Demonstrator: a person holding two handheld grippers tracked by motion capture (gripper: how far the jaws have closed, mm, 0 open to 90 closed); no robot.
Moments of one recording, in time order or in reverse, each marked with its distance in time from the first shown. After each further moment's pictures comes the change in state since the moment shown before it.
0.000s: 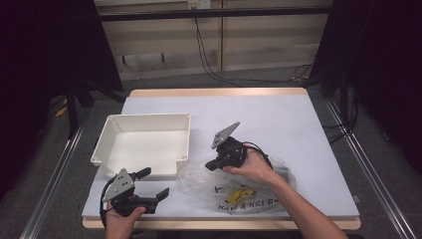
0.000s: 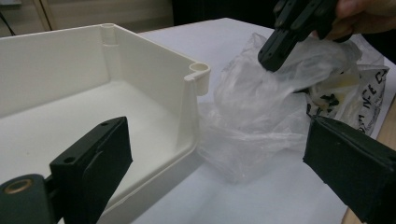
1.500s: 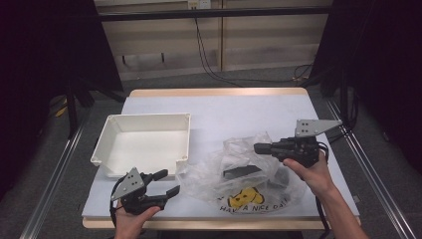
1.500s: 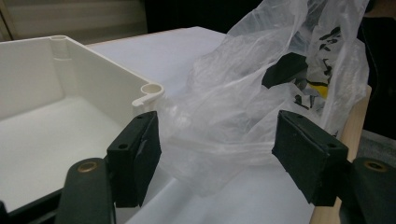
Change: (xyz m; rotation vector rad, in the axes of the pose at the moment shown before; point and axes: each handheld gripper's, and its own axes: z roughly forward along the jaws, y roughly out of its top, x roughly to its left) left arm -0.016 0.012 0.014 -0.023 -0.107 -0.005; right arm 0.020 -0.072 -0.151 -0.529 -0.100 0.065
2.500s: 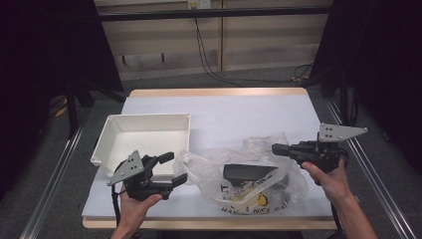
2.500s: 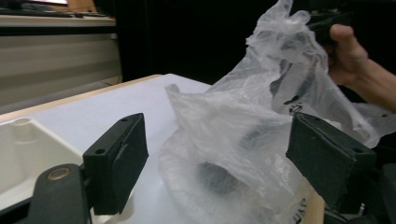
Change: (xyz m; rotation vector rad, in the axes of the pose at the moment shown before) left arm -0.003 0.055 0.014 -0.123 -0.137 0.030; right arm -0.003 -0.018 -0.039 -0.059 -0.069 0.017
